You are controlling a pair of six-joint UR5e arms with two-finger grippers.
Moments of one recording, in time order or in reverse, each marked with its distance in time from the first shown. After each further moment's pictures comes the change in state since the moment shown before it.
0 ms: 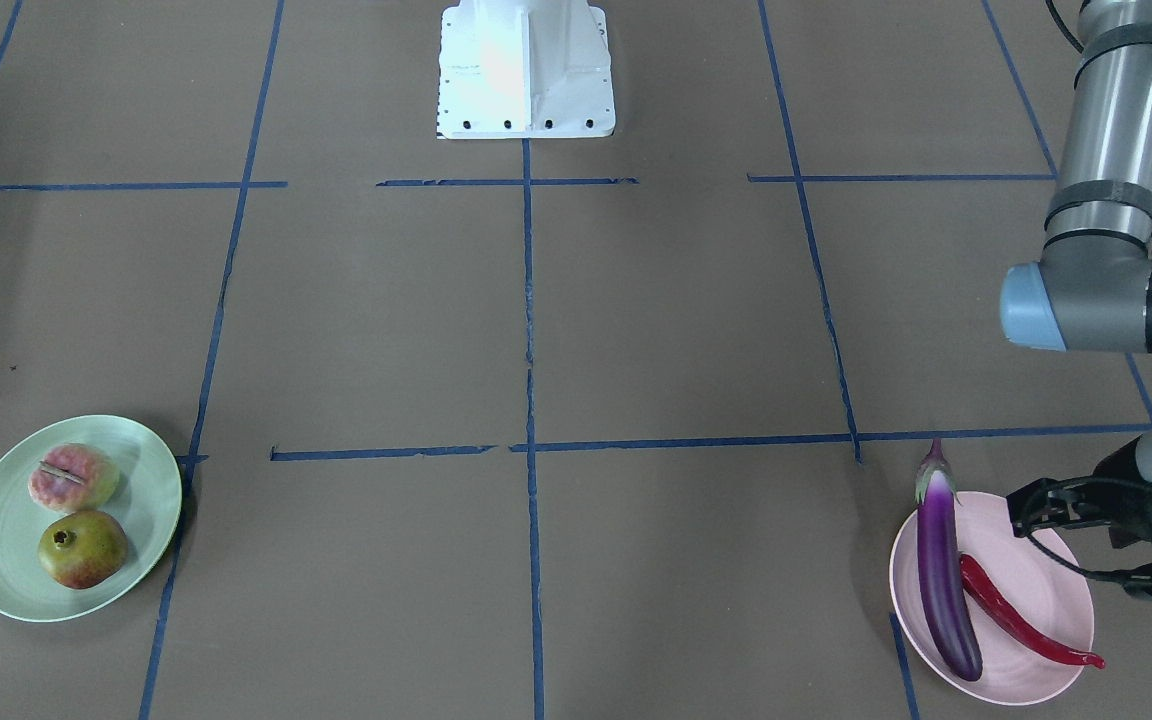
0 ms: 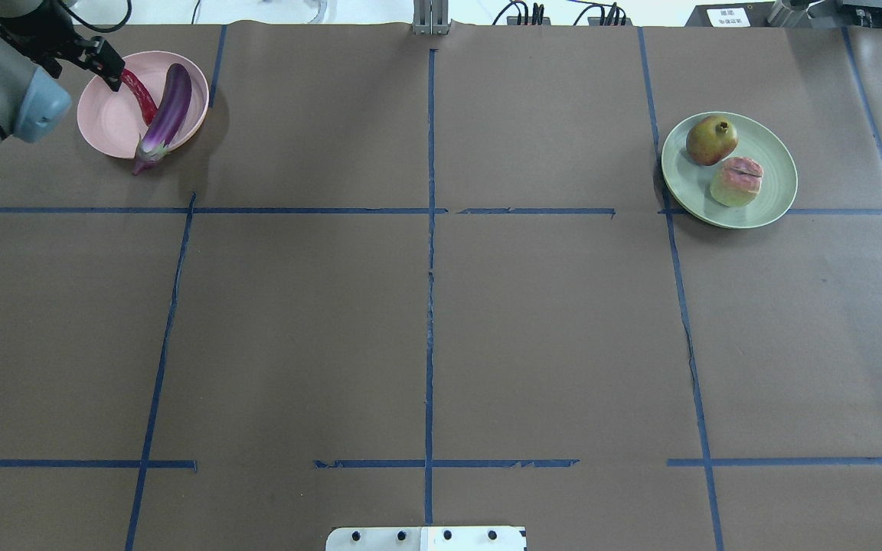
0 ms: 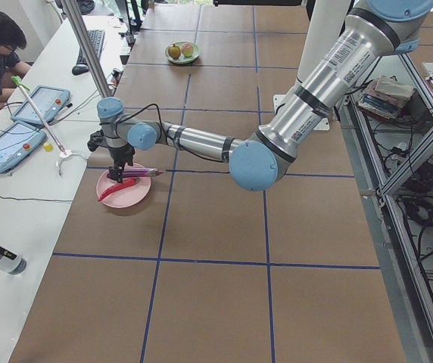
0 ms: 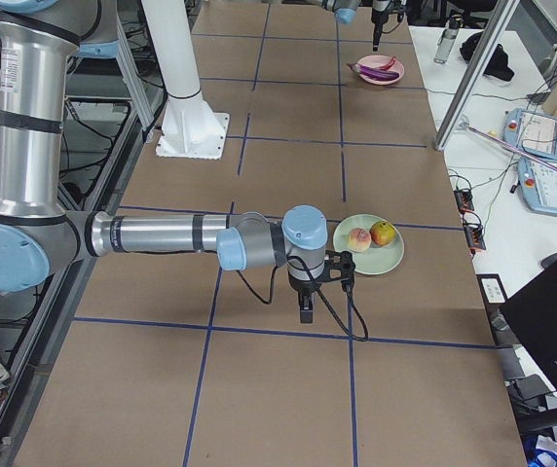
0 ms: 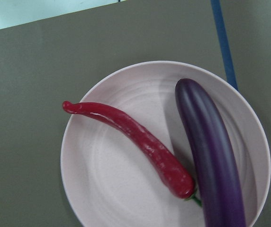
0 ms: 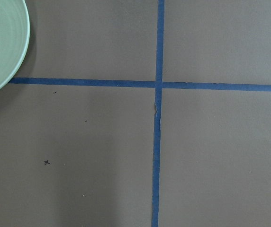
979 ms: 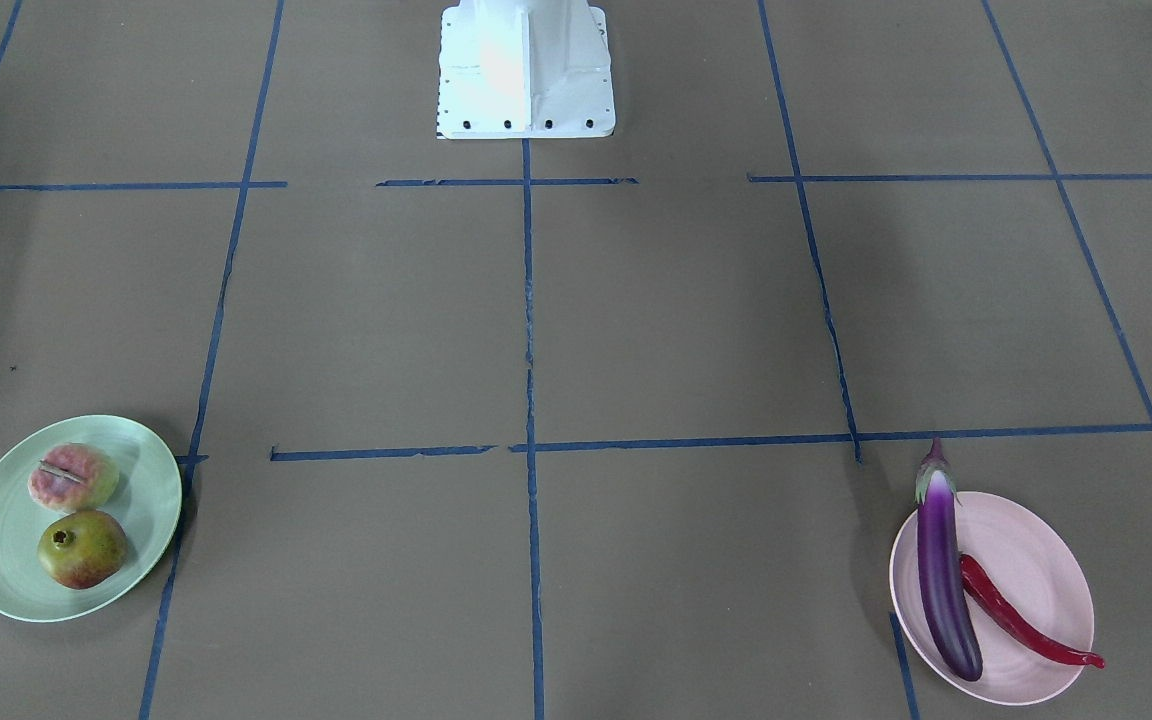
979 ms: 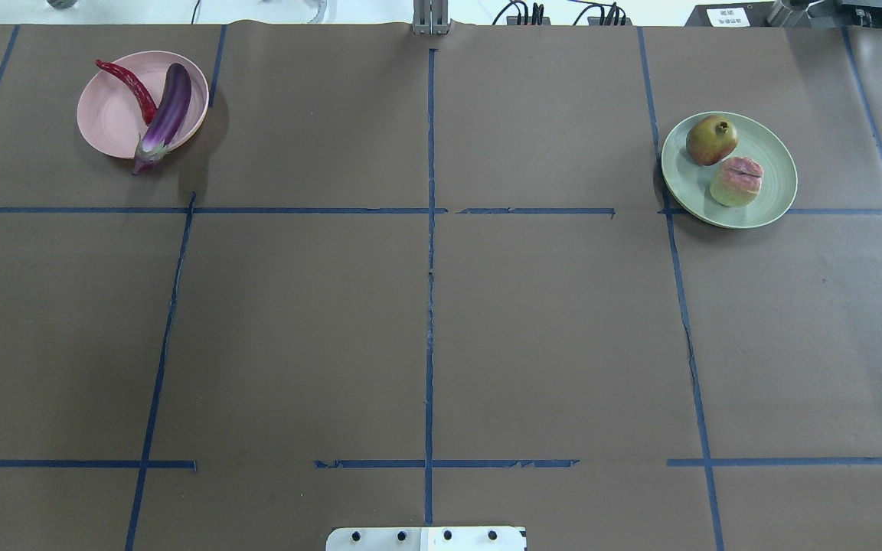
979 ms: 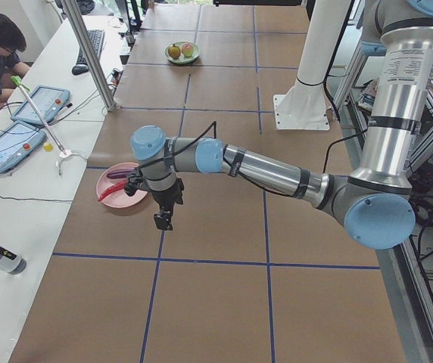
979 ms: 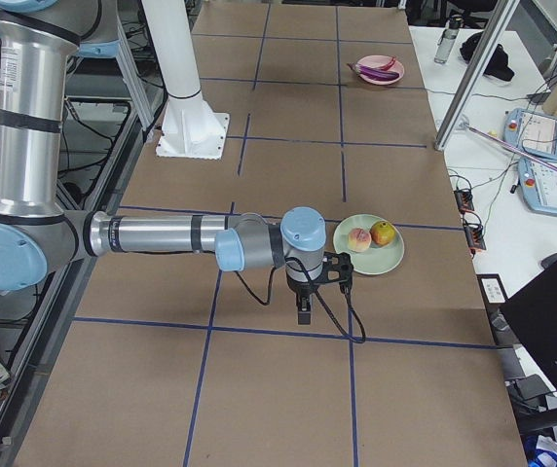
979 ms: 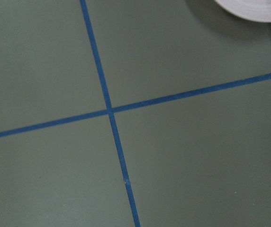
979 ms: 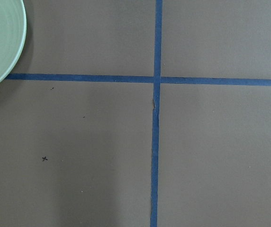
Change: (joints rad) left arm -0.291 0.521 -0.587 0.517 -0.132 0.486; right arm 0.000 -0.009 0.001 -0.001 0.002 0.001
